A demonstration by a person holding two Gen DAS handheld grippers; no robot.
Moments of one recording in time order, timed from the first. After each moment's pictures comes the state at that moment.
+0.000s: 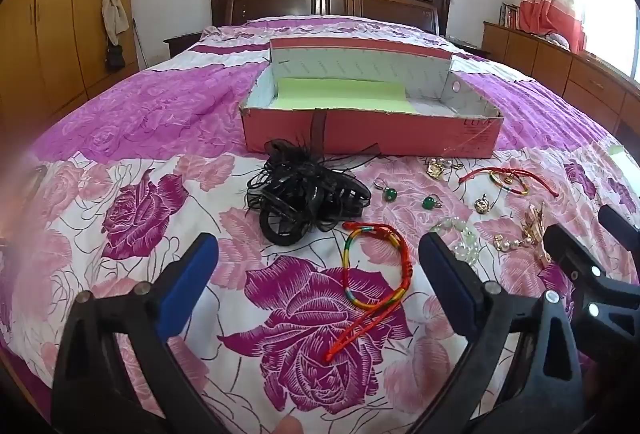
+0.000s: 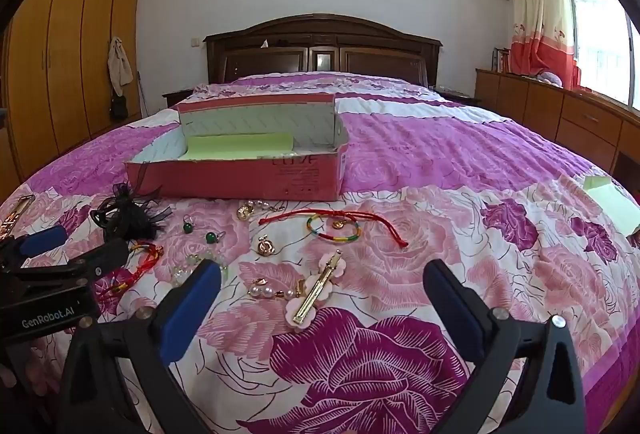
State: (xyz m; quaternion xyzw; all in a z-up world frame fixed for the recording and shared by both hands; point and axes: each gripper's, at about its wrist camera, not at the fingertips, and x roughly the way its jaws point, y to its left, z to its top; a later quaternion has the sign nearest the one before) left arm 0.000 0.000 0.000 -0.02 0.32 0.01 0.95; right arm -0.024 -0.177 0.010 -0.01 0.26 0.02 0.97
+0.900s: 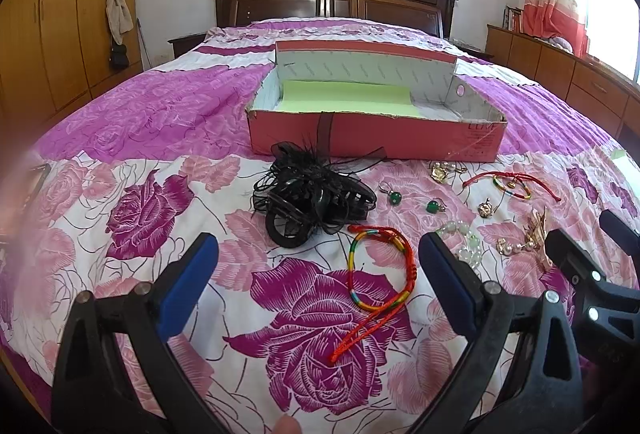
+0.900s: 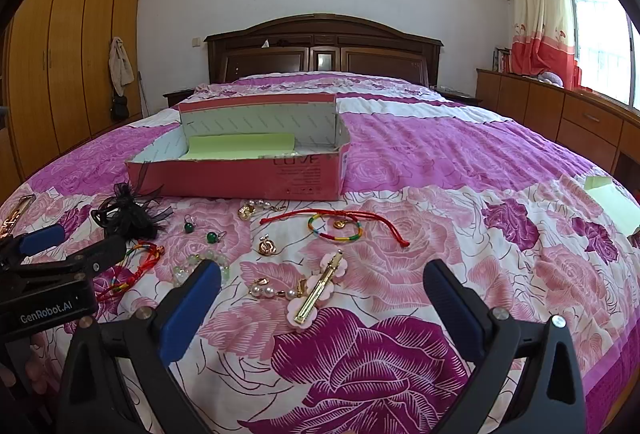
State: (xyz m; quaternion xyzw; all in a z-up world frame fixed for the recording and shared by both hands) left arm 0.001 0.007 0.004 -0.03 0.32 0.01 0.95; right arm -0.024 -0.175 0.010 -0.01 0.26 0.02 0.96
